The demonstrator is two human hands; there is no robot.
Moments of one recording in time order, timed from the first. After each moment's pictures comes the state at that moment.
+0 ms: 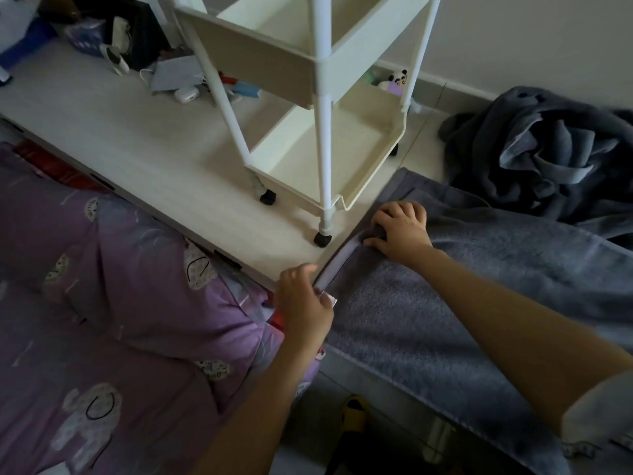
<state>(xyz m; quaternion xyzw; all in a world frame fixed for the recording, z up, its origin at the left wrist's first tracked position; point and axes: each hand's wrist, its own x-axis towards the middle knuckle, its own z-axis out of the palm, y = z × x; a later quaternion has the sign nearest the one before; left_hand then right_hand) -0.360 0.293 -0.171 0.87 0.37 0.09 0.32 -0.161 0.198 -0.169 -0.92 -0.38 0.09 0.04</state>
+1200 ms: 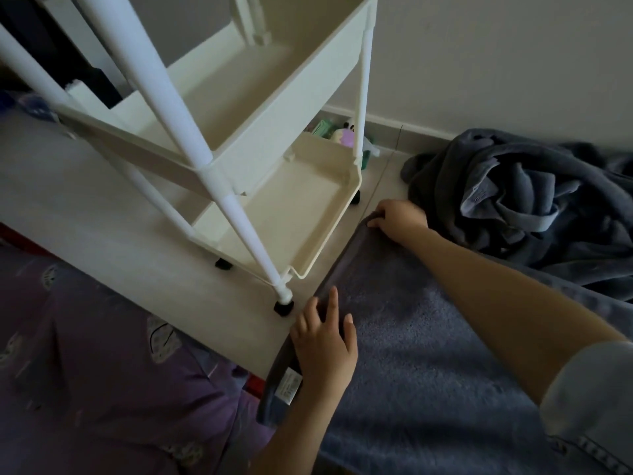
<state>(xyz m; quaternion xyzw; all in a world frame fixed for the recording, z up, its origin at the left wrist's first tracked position) -0.268 0.252 -0.210 0.94 0.27 0.12 0.15 -0.018 0.205 -0.158 -0.95 -0.22 0.16 0.15</state>
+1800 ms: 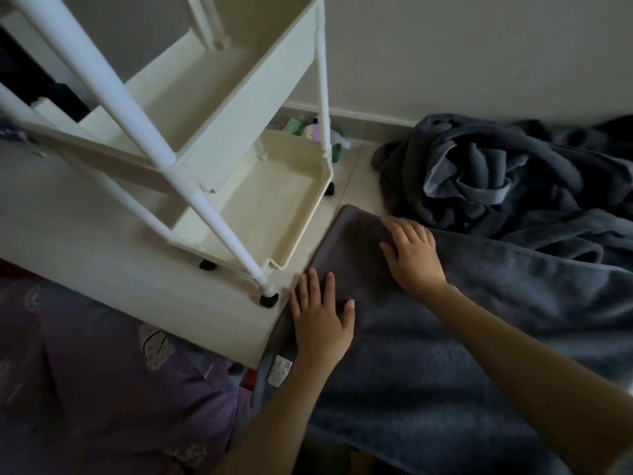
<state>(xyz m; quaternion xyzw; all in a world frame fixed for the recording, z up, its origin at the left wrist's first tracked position) -0.255 0.248 -0.200 0.98 0.18 -0.01 0.12 -0.115 0.112 -0.172 -0.95 -0.24 -0.03 0.22</state>
